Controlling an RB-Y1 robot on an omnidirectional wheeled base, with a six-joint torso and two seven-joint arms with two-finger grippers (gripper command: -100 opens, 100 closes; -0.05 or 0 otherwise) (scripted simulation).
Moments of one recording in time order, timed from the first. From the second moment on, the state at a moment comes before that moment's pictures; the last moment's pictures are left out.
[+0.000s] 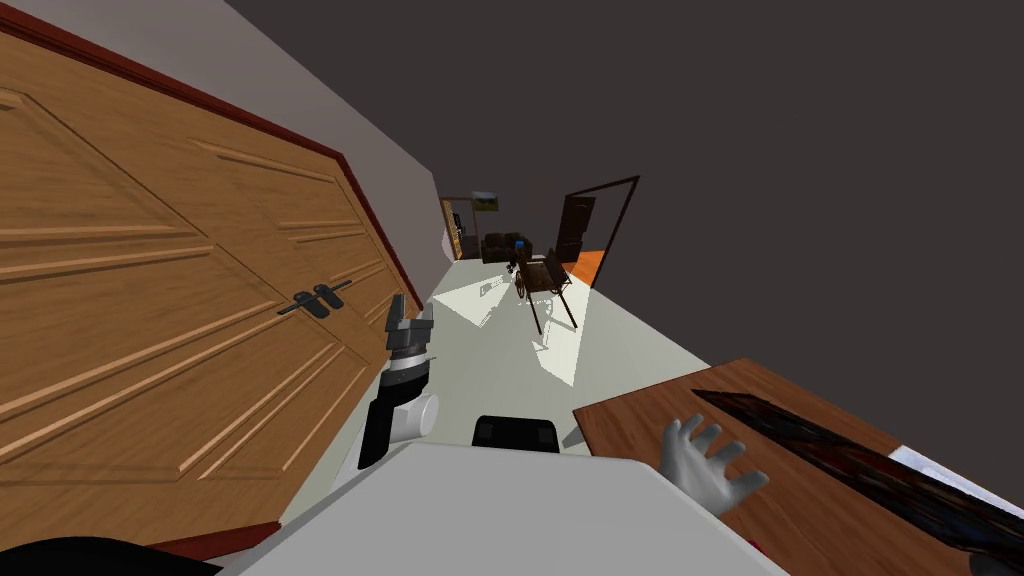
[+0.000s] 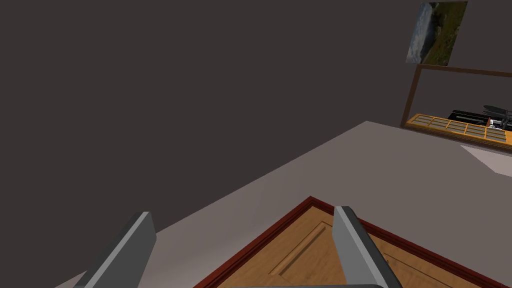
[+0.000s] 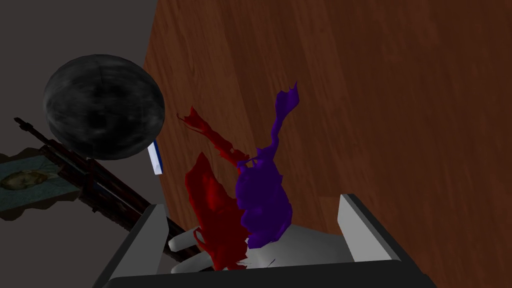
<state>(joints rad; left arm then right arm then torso) 0.51 -0.03 0.01 -2.26 0.05 -0.50 0.03 0.20 -0.24 -0.10 -0.57 1.10 0.90 0.56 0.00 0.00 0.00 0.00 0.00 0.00</state>
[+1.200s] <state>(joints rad) 0.51 -0.03 0.01 -2.26 0.05 -0.50 0.03 0.27 -0.21 -0.22 -0.62 1.14 0.90 0.56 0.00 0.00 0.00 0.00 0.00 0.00</state>
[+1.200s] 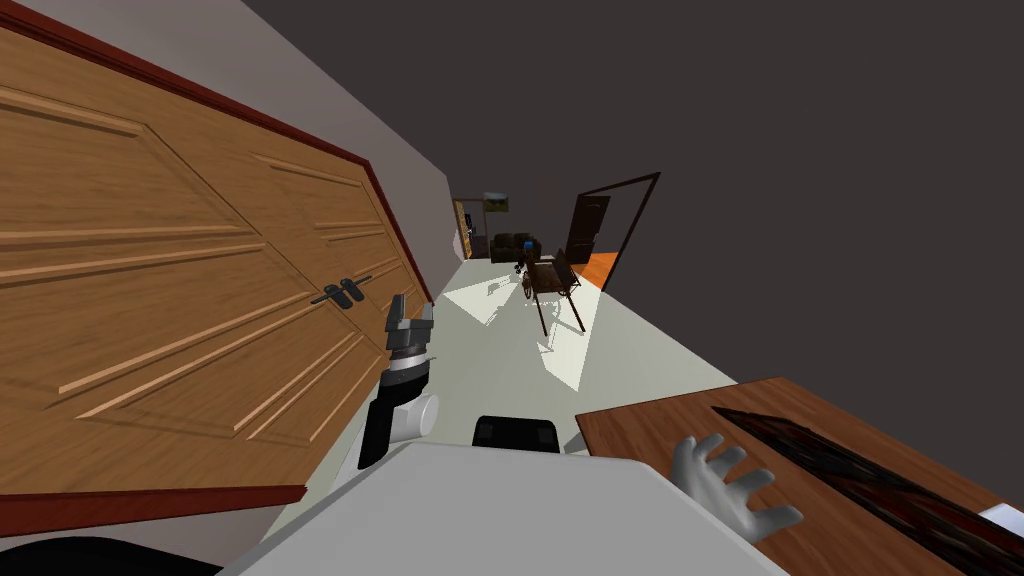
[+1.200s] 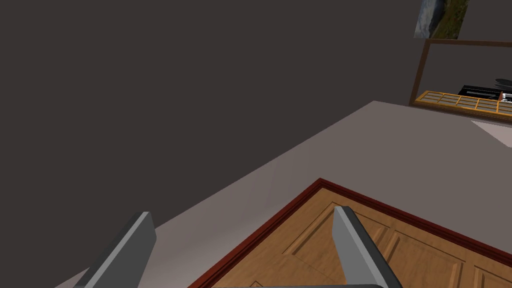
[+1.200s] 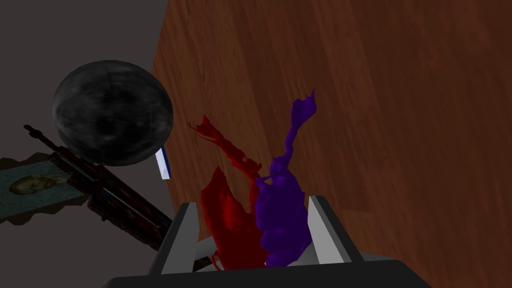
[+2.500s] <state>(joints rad) 0.51 -0.03 0.01 -2.26 0.05 -0.50 0.03 0.08 -0.30 0.07 -0.50 1.00 0.90 0.58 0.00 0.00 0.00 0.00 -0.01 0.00</state>
